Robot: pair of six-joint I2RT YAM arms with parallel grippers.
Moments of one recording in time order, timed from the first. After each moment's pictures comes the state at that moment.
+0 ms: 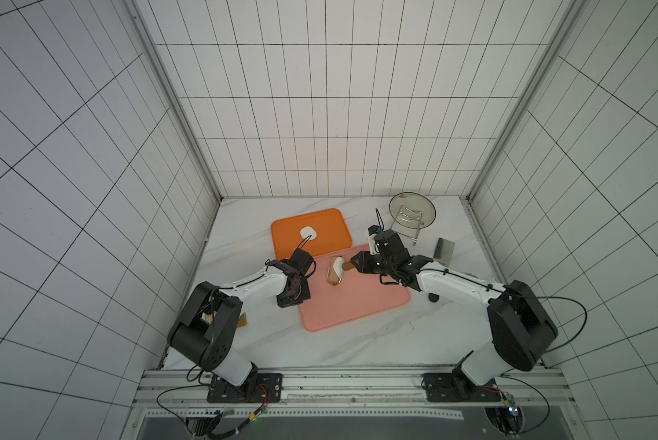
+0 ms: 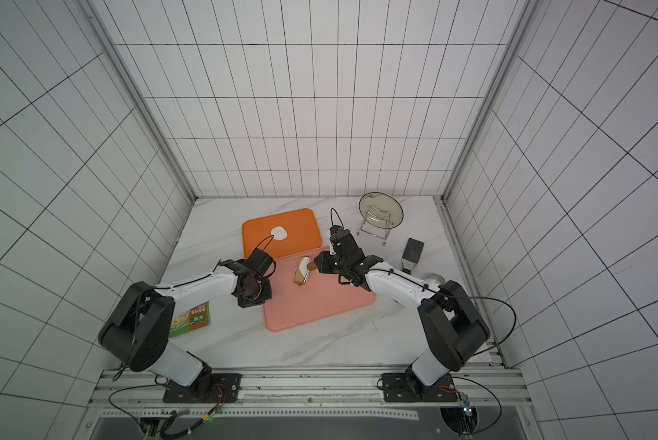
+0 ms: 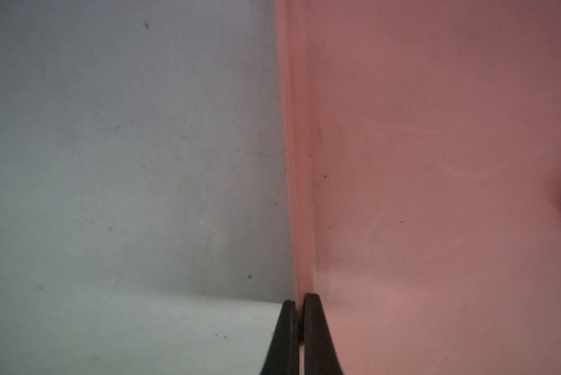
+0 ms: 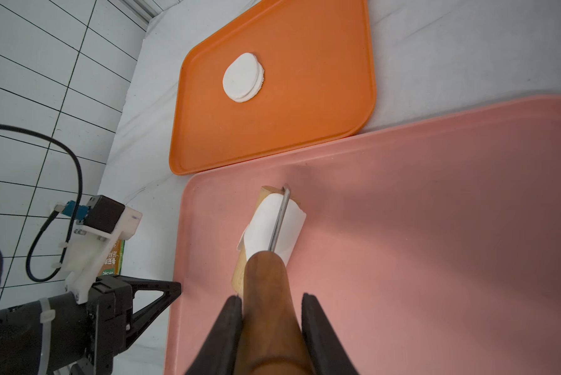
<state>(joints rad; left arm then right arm) -0.48 1.57 0.86 -0.69 -0.04 -0.73 0.75 1.59 0.97 -0.11 -0.15 0.60</state>
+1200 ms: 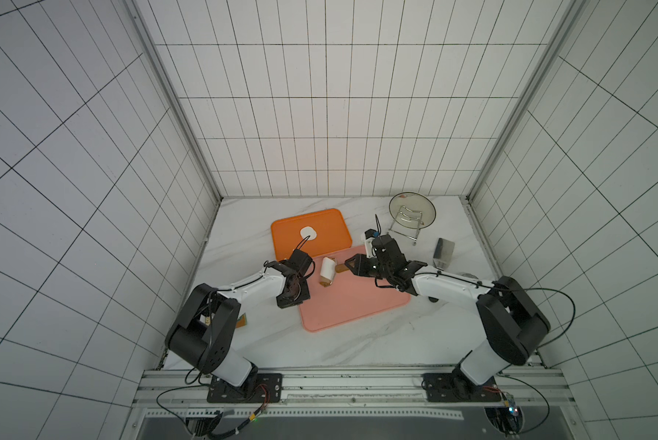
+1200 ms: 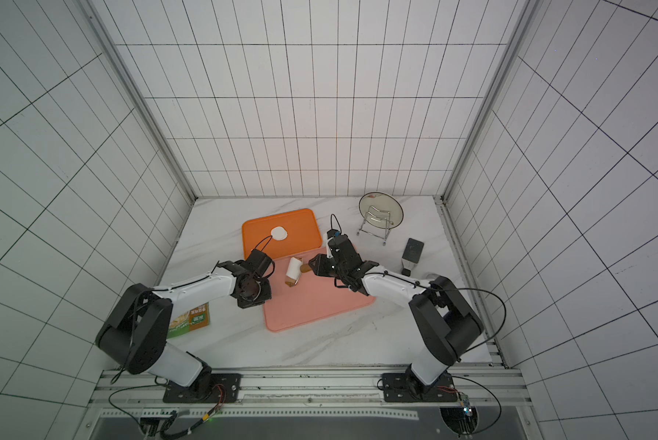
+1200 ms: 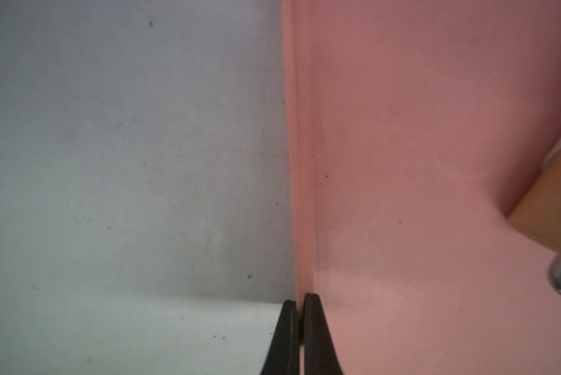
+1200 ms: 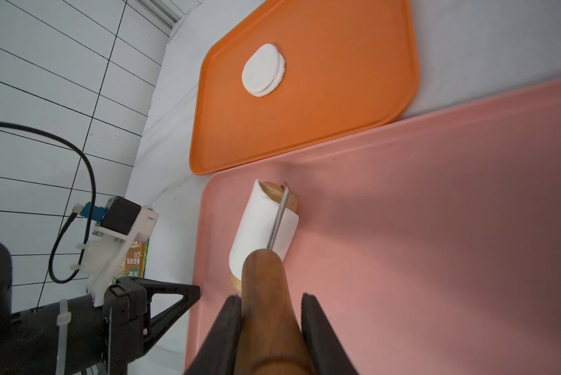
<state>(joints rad) -0.47 1.55 0.84 -0.67 -0.03 -0.74 0.74 1.59 0.88 0.02 -0.20 0.66</state>
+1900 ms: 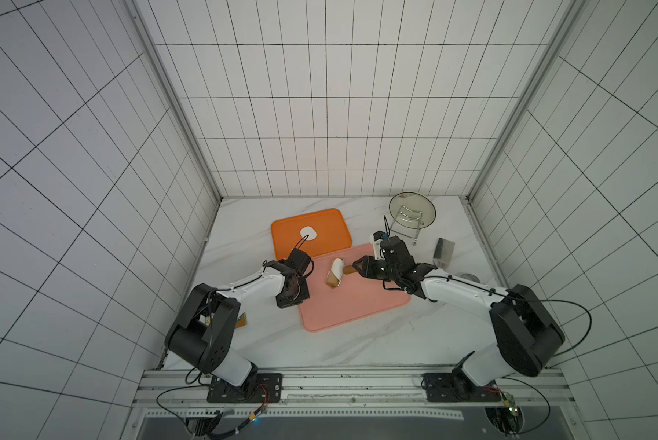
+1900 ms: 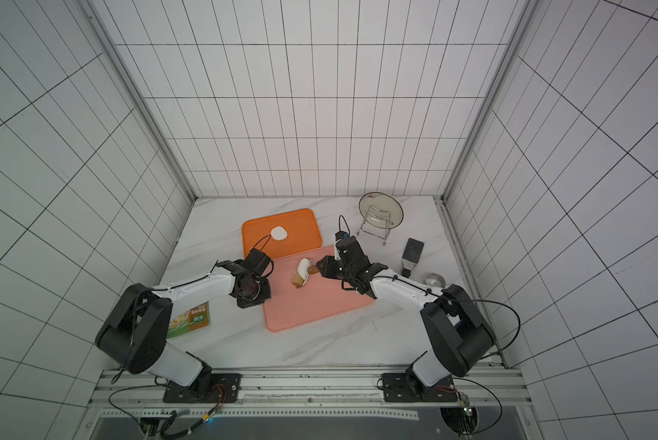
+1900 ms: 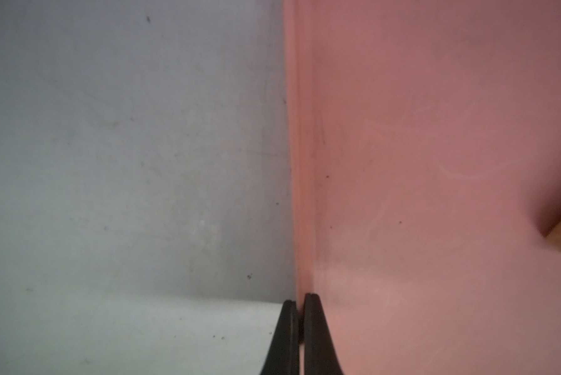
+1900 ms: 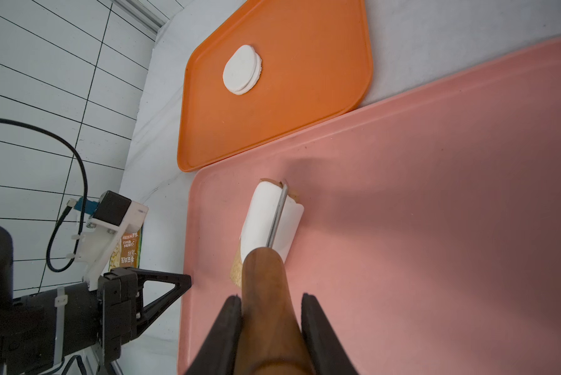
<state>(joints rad) -0.46 1.55 0.84 -0.67 -0.01 -0.73 0.72 1.54 0.84 -0.01 -0.19 0.67</state>
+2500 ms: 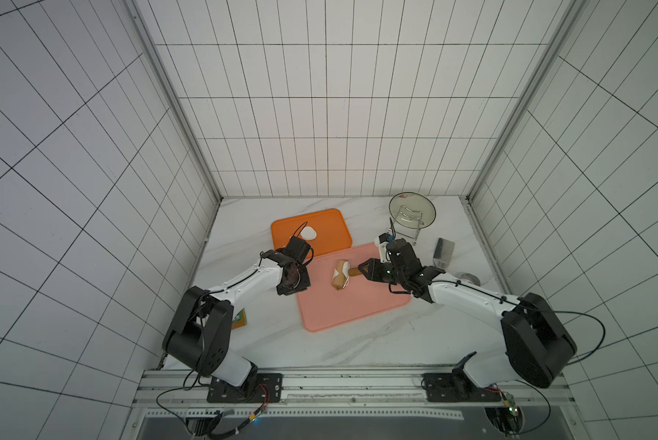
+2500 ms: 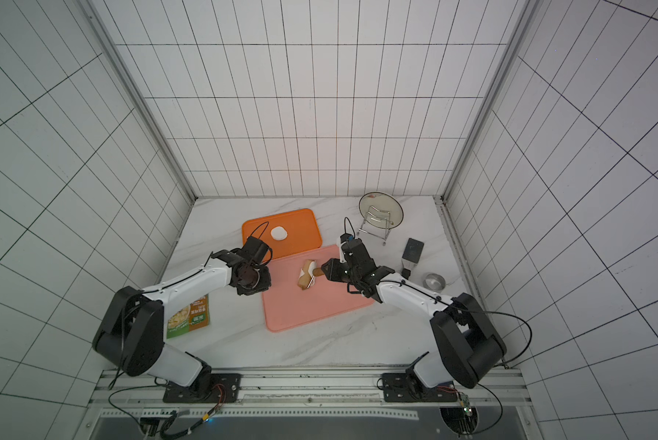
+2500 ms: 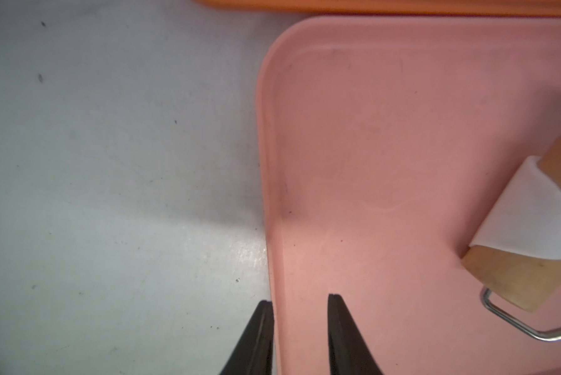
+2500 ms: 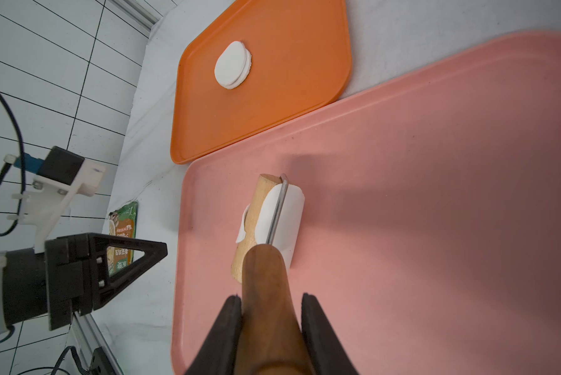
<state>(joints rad) -0.45 1.52 0.99 -0.75 -0.02 -0.71 0.71 1.47 0.81 -0.06 -0.19 0.65</state>
